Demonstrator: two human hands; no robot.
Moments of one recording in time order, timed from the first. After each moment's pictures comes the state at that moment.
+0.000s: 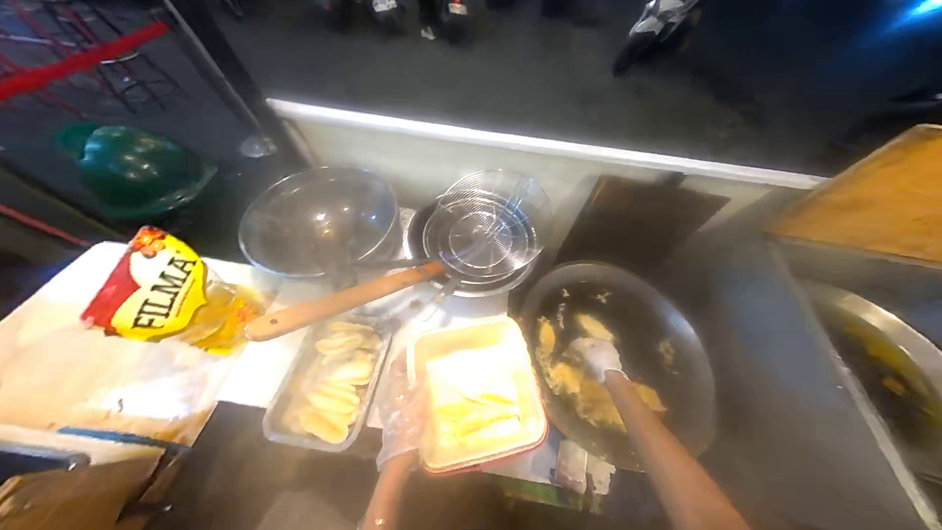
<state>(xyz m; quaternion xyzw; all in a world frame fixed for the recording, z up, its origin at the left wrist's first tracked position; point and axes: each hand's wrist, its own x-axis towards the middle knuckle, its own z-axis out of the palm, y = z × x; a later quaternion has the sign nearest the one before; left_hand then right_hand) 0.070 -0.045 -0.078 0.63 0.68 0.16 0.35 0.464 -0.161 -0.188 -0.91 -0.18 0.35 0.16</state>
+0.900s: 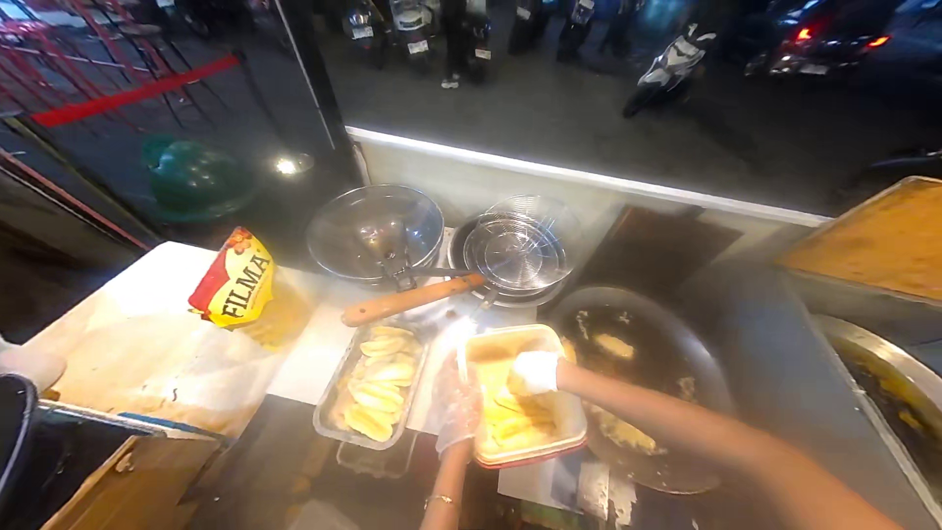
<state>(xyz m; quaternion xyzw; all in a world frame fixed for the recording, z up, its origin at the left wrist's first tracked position) 0.069 -0.039 -0.076 0.62 0.66 0.17 0.38 0.261 -0.049 -0.055 -0.56 -0.72 0.34 -0.24</state>
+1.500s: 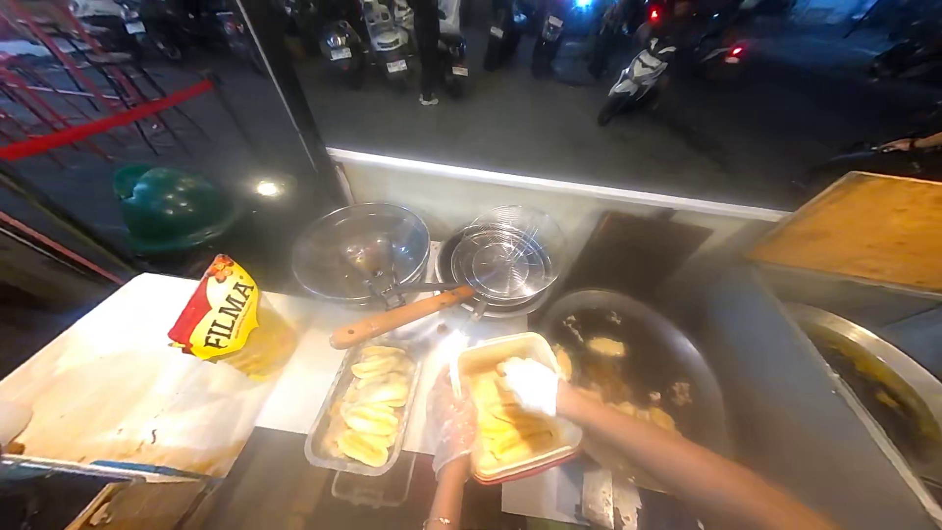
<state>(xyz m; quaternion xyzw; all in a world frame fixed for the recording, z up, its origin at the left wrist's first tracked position) 0.070 -0.041 -0.079 0.62 0.66 0.18 0.38 0.257 -0.070 -0.066 -0.60 -0.74 0.27 -0.13</state>
